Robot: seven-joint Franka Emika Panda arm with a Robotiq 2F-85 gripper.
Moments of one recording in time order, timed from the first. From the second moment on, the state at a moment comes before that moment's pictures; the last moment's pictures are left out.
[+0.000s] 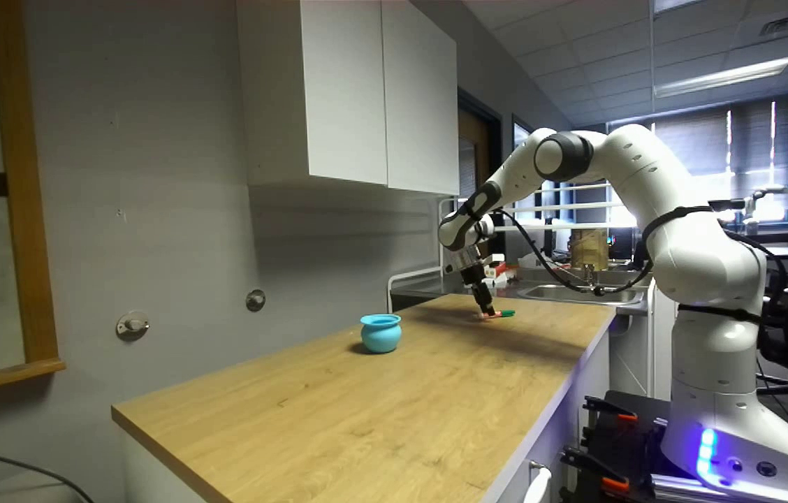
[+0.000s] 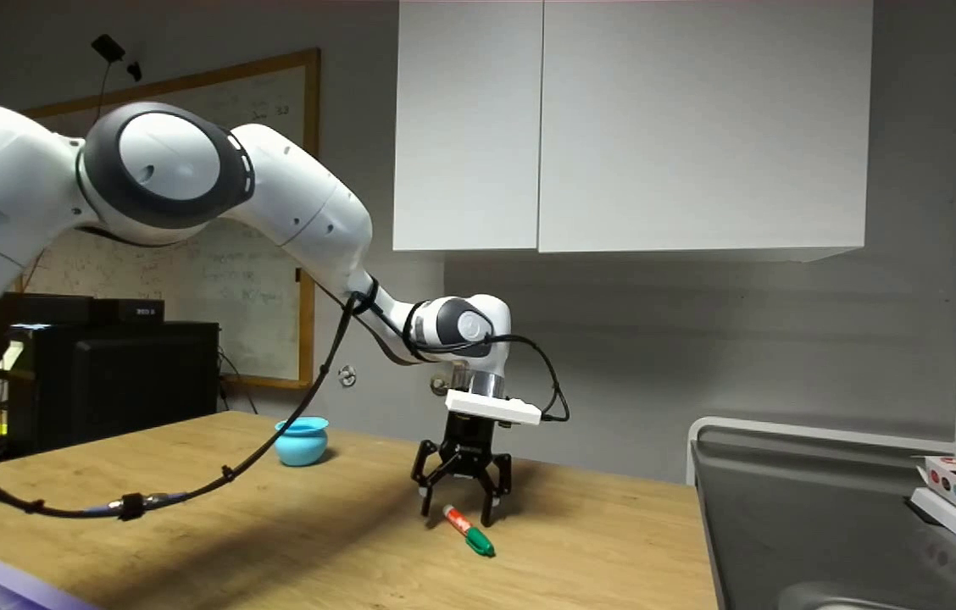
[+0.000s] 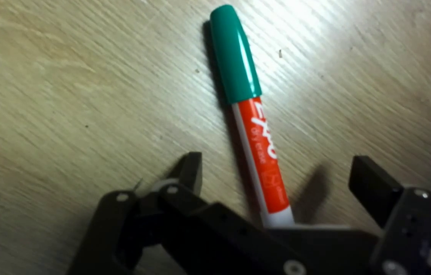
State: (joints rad) arm -0.34 0.54 -0.12 -1.62 -0.13 1.82 -1.02
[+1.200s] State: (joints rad) arm -0.35 0.52 -0.12 -1.61 -0.10 1.89 -0.99
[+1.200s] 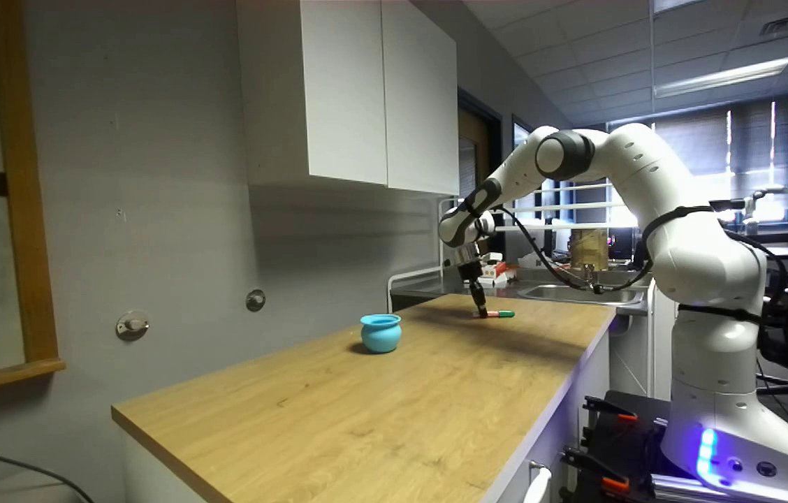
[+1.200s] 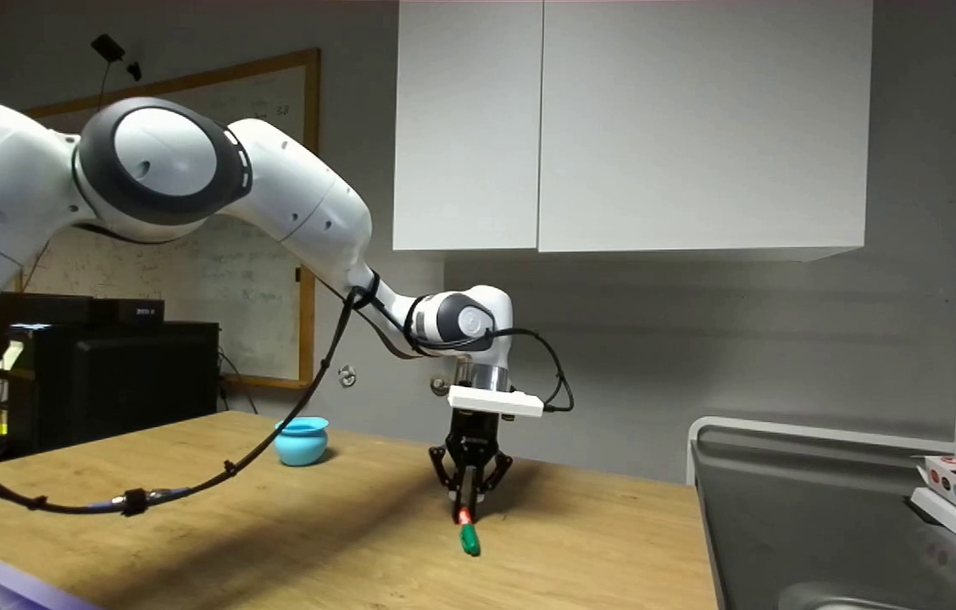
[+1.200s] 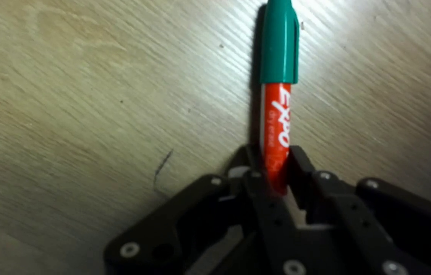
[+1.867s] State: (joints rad) arm -0.27 0.37 -0.11 -1.75 0.04 1.98 -0.65
